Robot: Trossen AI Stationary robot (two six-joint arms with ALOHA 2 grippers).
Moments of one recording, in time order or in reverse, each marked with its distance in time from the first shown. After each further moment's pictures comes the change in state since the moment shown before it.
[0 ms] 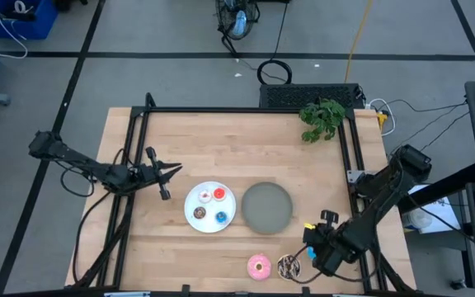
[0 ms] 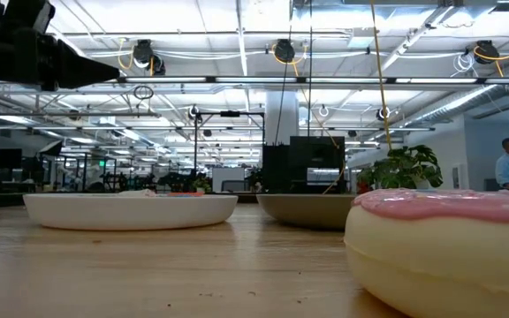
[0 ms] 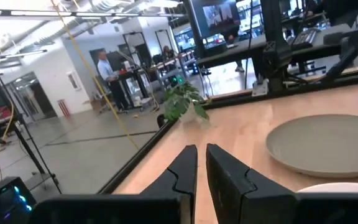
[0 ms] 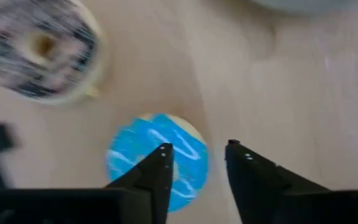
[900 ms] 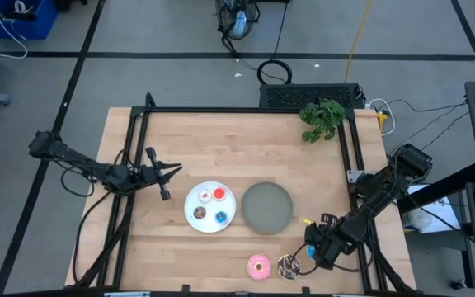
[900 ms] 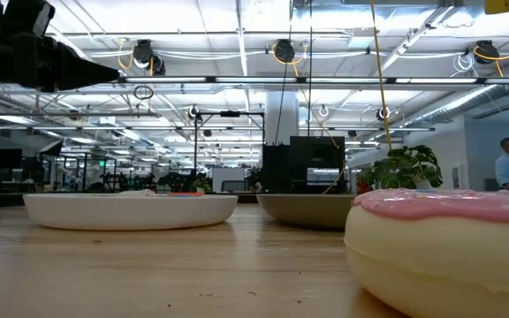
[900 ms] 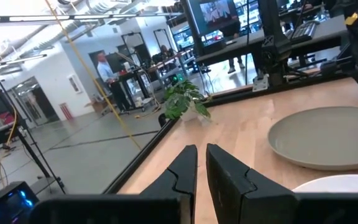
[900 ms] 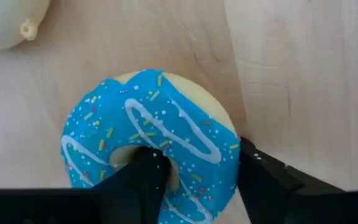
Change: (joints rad) left arm 0.000 0.000 0.000 -0.012 0.002 0.034; right arm -0.008 -0.005 -0.336 0.440 -0.193 0.020
